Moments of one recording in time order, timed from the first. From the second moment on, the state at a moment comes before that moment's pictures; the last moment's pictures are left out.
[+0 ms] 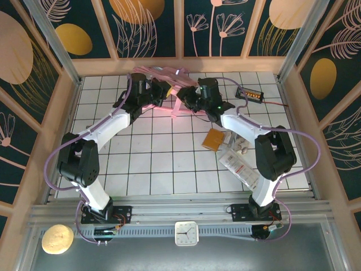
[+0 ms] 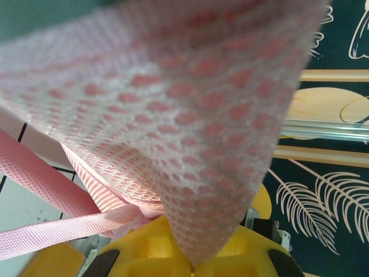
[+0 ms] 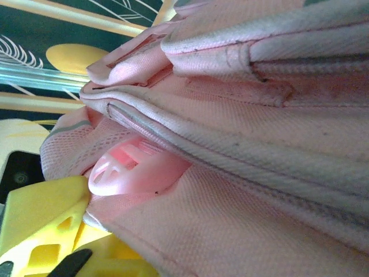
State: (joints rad) left arm -0.41 1.72 1.31 0.10 0.38 -1.43; right arm 0.54 1.77 1.31 0.08 -0.32 1.15
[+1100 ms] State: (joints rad) left arm -0.40 1.72 1.30 0.01 0.41 -1.32; right arm 0.36 1.68 1.35 -0.55 -0.48 0.86
